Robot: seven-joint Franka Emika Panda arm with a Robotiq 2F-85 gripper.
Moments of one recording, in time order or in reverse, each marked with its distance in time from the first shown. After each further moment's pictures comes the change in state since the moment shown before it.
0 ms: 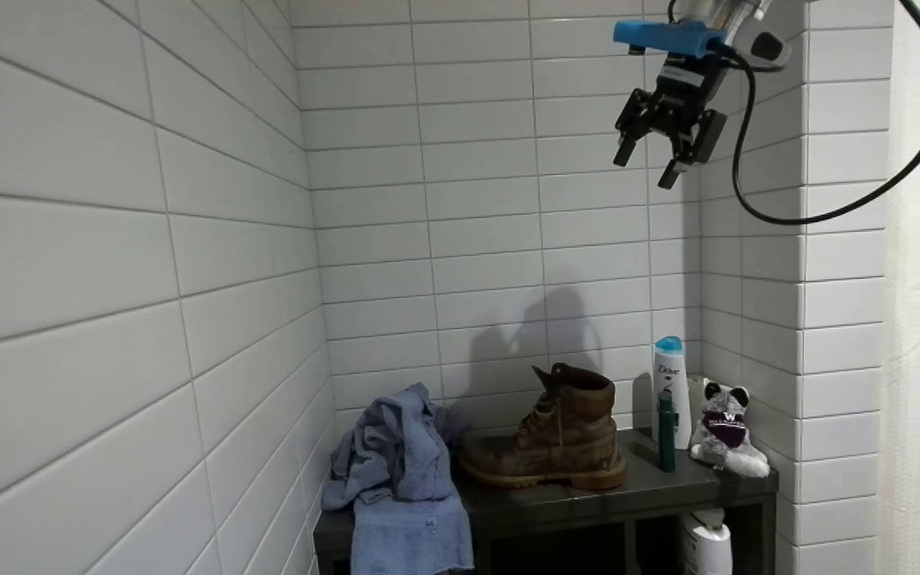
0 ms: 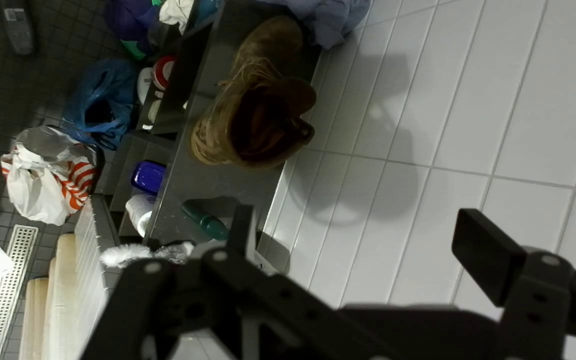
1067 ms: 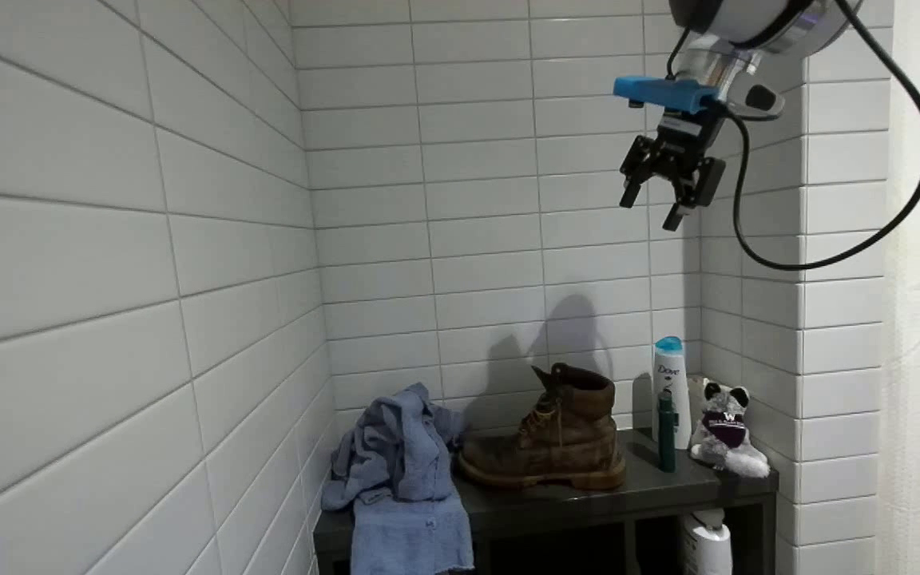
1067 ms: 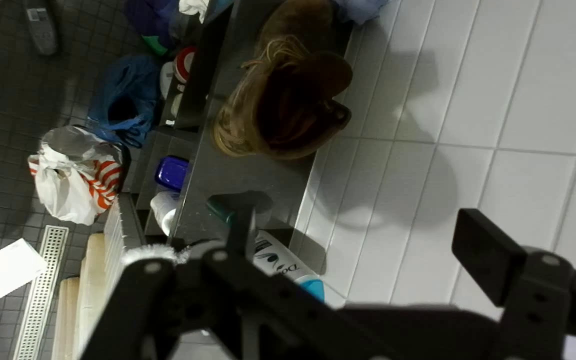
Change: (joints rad) arm -0.020 0.070 0.000 -0.048 -0.003 0.055 0.003
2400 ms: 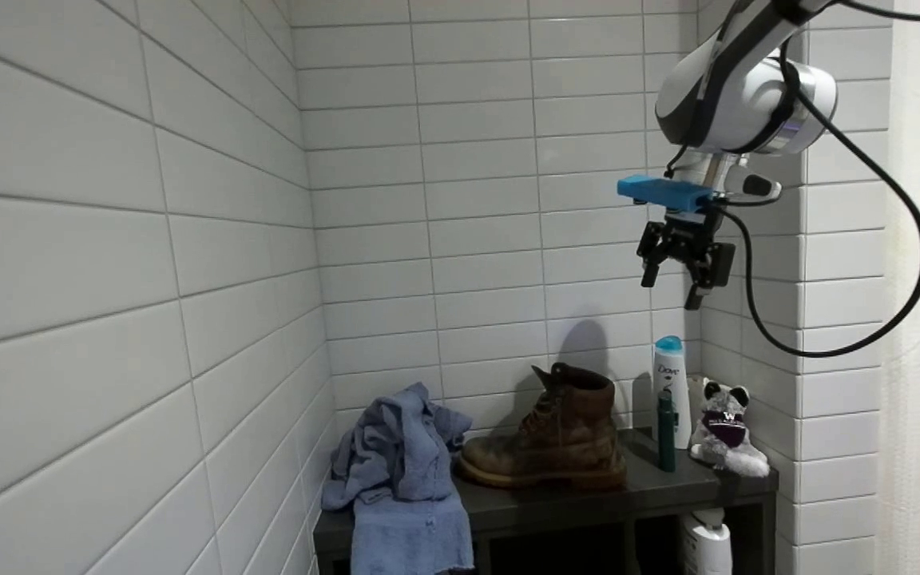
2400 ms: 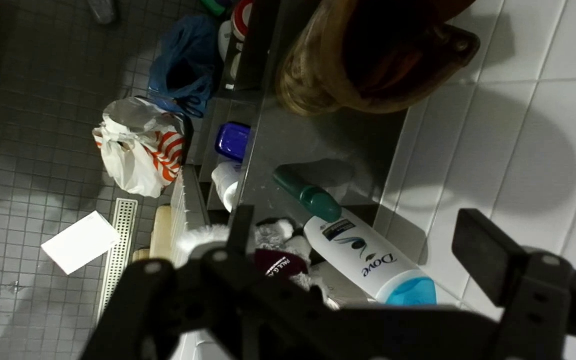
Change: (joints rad) arm -0.013 0.151 -0.012 -0.075 -0.107 0.096 0.071
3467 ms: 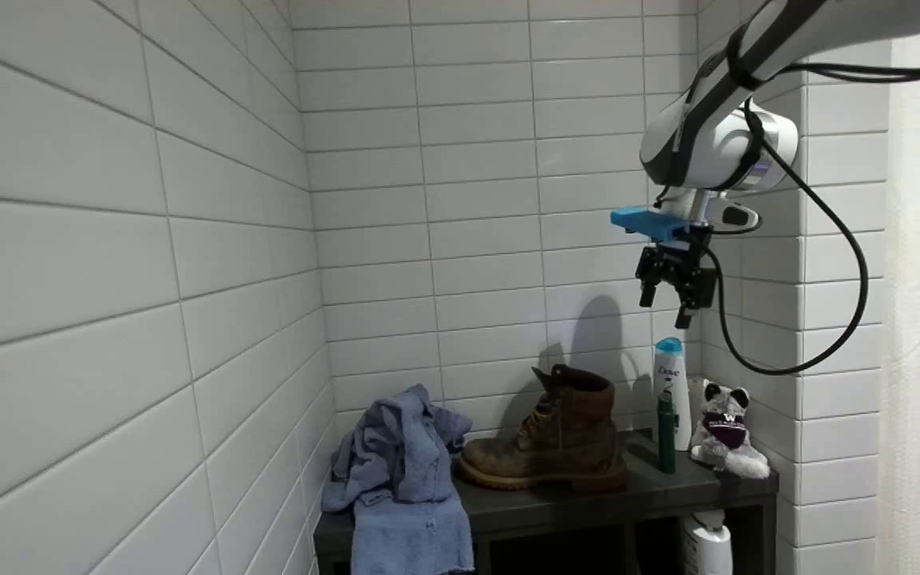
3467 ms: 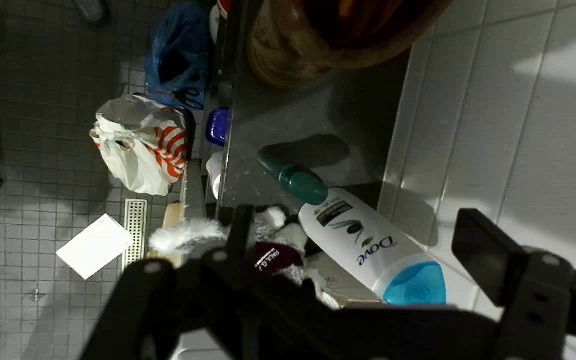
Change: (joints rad) arm 0.000 0.180 -0.029 0.144 -0.016 0.013 0.077
